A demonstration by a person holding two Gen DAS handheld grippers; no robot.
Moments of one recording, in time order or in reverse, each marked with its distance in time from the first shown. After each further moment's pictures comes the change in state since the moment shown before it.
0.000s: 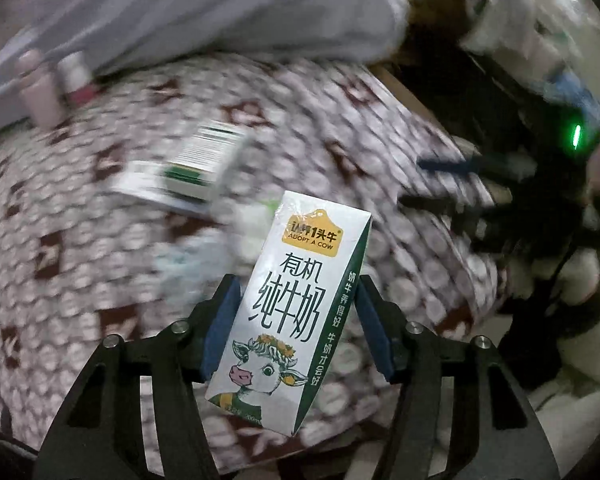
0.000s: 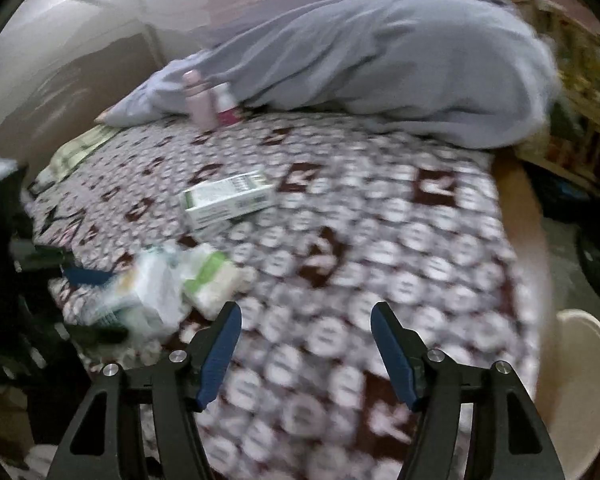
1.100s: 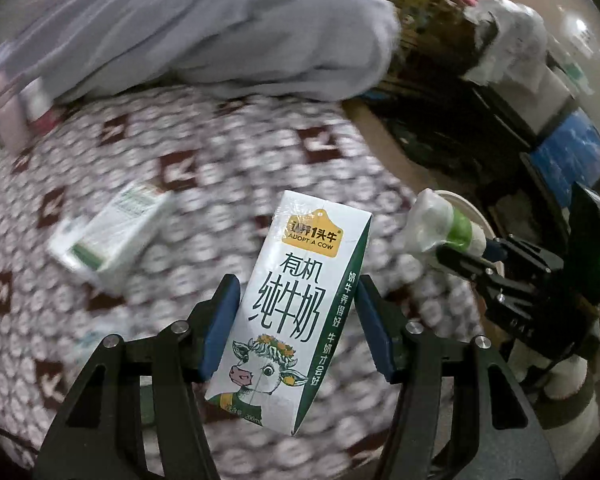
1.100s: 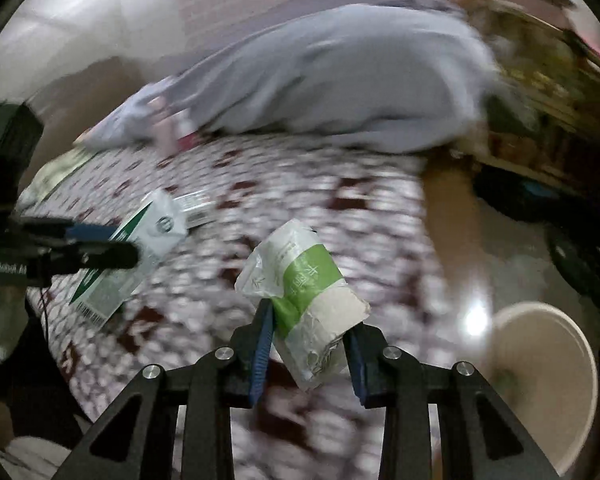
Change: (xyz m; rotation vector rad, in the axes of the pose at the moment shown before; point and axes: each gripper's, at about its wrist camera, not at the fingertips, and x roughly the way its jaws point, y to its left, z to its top) left arm 0.054 -0.094 0.071 -0.035 -0.059 -0.046; right arm -0.049 -0.077 -0.031 0.097 -0.102 -0.142
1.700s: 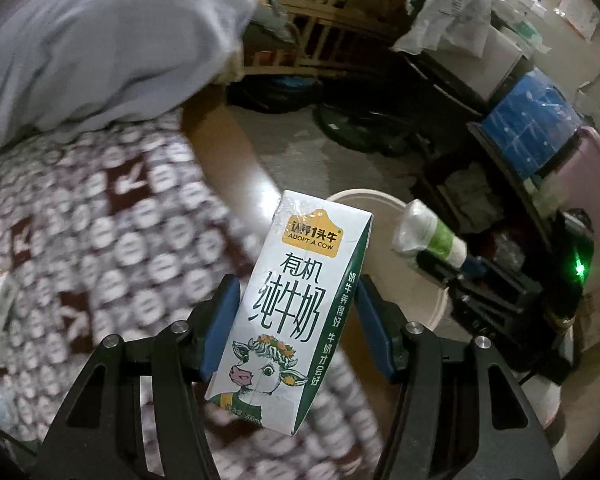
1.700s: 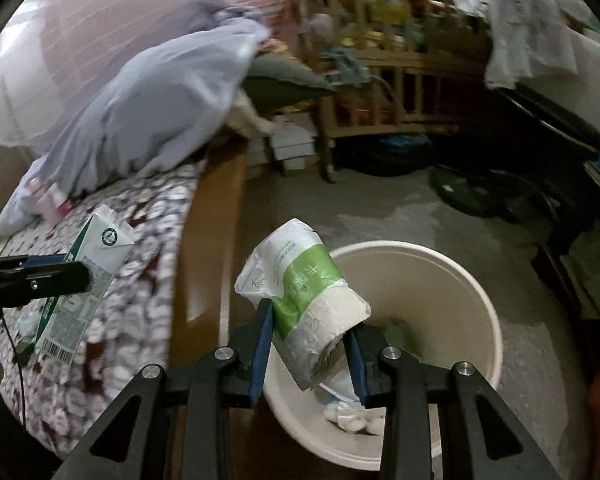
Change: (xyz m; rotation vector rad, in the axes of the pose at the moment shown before) left arm 0.072 -0.147 0.046 0.127 0.033 -0.155; right arm -0.067 -0.150 -0.051 0.305 -0.047 -0.298
